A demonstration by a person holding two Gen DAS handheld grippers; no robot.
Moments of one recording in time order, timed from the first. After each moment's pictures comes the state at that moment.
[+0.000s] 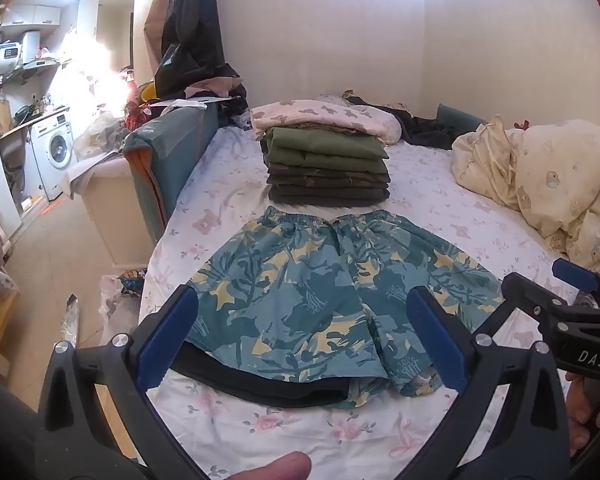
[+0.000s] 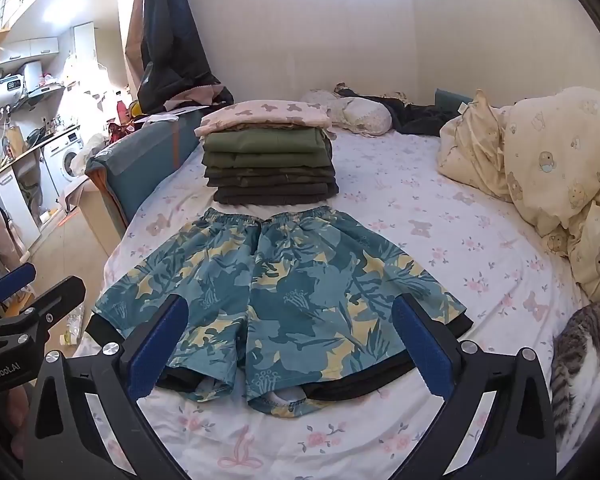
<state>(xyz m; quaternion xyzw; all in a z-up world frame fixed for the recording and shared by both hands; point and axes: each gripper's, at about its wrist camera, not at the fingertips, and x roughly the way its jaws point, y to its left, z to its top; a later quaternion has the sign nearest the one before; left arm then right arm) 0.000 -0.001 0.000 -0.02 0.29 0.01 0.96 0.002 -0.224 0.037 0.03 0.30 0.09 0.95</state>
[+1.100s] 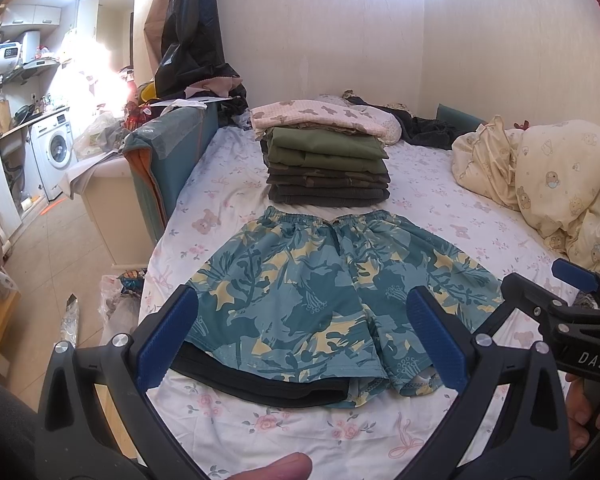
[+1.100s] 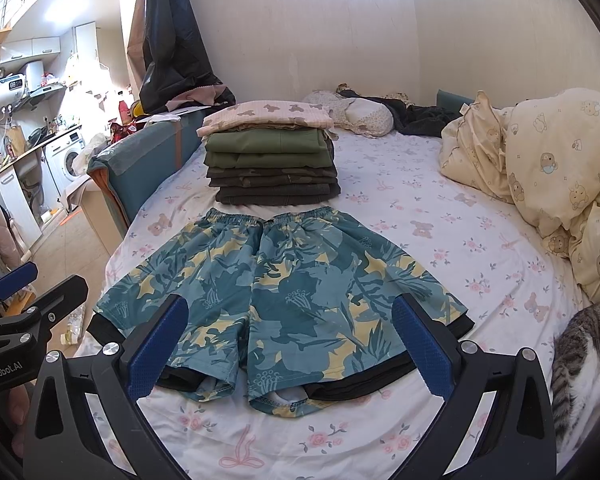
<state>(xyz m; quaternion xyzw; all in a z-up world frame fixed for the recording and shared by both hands) -0.002 0.001 0.001 -0.02 0.29 0.00 0.96 0.001 -0.223 0.036 0.03 0.30 0.09 0.95</state>
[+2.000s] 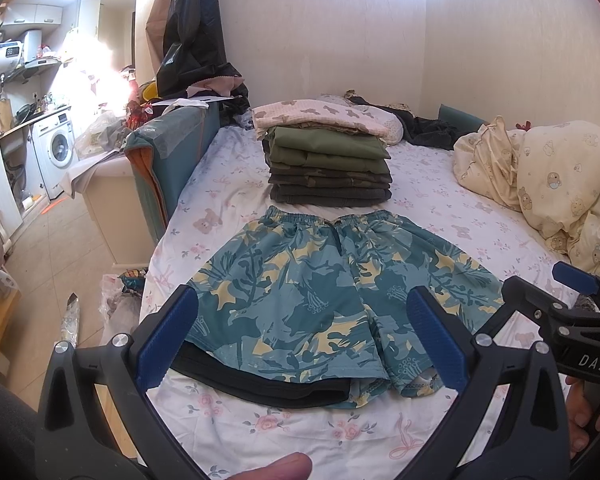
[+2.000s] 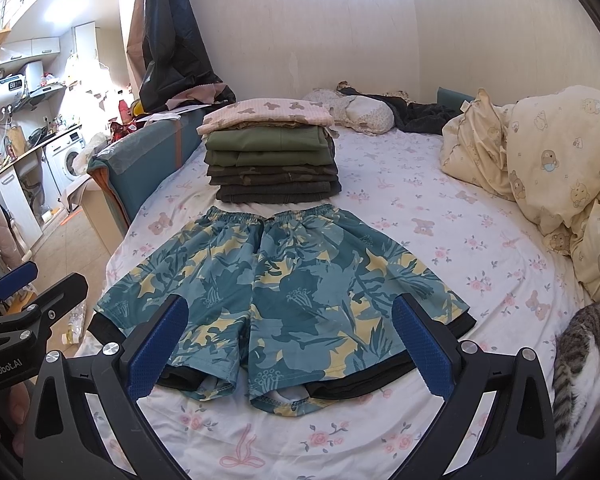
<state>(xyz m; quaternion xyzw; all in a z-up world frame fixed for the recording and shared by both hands) -0.002 0.001 0.002 -0.02 0.28 0.01 0.96 0.002 -0.222 0.036 0.03 0.30 0.09 0.95</state>
